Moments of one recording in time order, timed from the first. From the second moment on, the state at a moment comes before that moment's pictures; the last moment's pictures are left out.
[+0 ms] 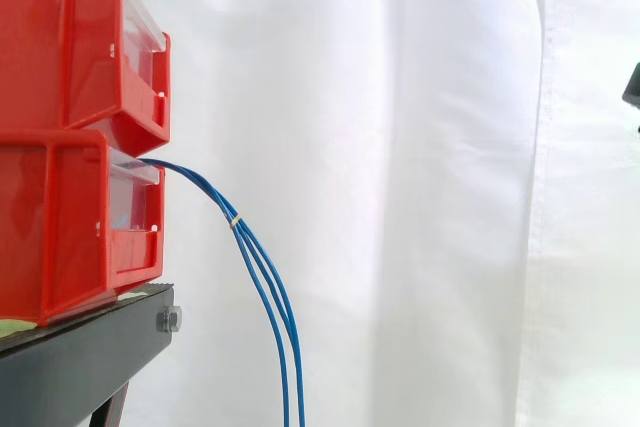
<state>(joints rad) 0.29 -1.77 -1.66 -3.01 -1.22 0.03</state>
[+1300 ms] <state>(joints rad) 0.24 -2.03 -1.57 -2.75 -1.05 0.00</state>
